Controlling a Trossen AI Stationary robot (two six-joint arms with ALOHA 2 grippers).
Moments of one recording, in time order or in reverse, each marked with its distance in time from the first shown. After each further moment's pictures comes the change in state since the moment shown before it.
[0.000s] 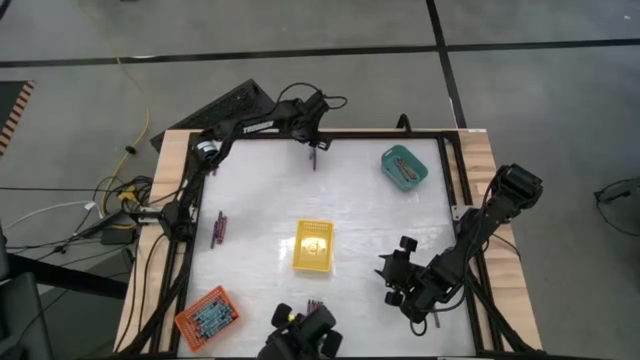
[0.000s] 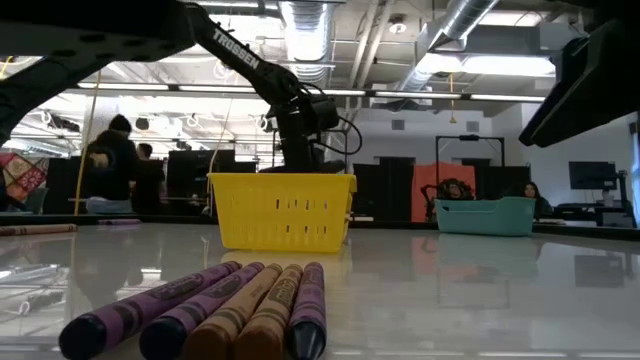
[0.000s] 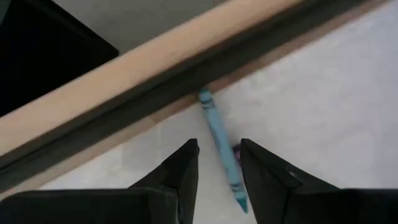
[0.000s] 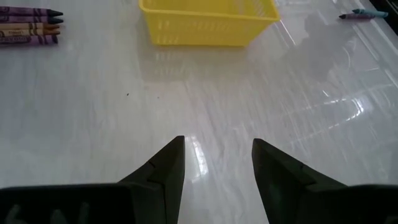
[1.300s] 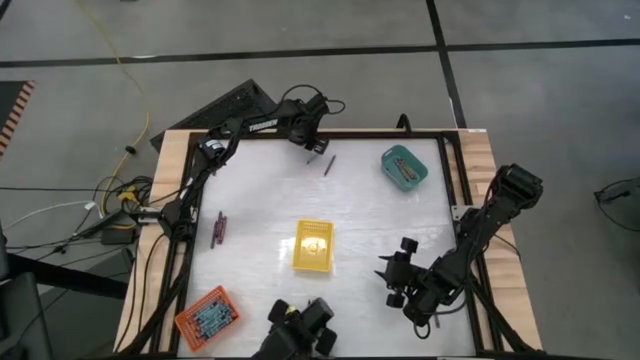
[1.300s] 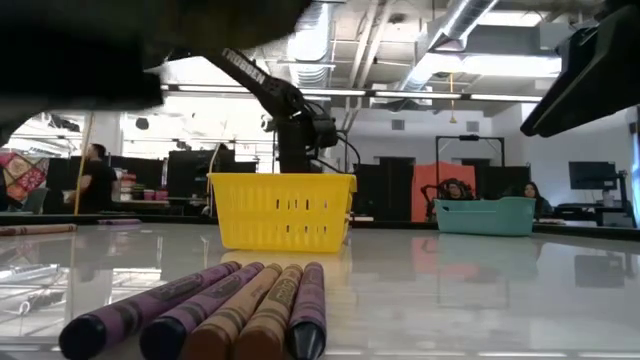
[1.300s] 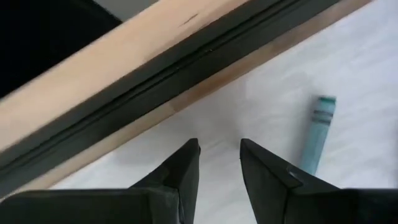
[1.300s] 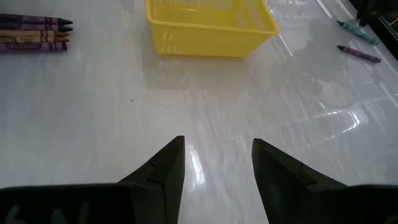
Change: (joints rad) left arm 0.031 0.098 0.093 -0.139 0.015 0.081; right arm 0.024 0.001 0.000 0.011 0.047 -0.016
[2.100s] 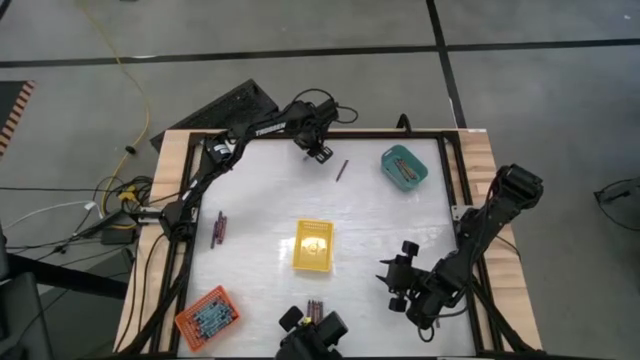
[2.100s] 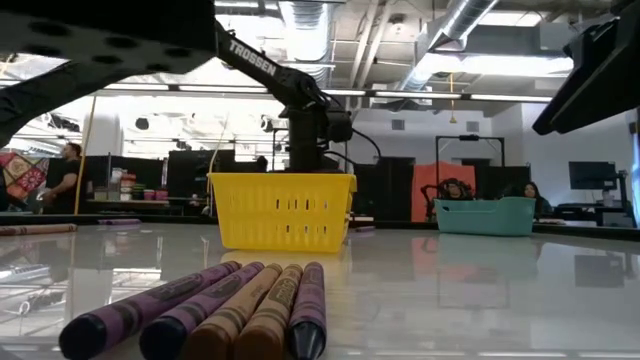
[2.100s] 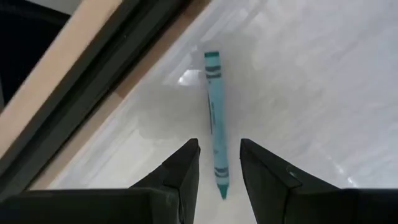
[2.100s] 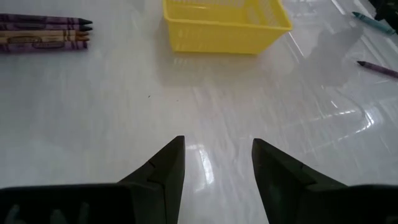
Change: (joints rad) left arm -0.077 0.052 0.152 -0.176 -0.009 0.192; right arm 0.027 0.000 0.000 0.016 -0.019 0.018
